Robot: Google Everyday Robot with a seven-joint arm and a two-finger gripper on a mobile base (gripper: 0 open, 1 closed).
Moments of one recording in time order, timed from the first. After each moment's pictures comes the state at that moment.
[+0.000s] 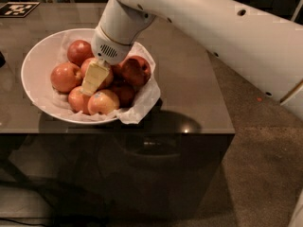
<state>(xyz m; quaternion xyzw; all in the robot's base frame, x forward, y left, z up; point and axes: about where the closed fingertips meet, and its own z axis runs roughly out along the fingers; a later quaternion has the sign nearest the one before) 0.561 0.137 0.898 -0.65 0.71 0.16 0.23</state>
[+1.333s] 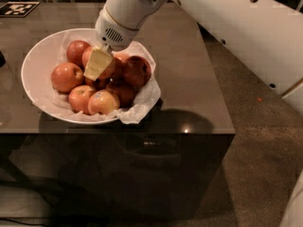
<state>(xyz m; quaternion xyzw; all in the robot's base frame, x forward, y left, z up) 0.569 0.127 0.932 -0.64 0.70 0.18 0.25</state>
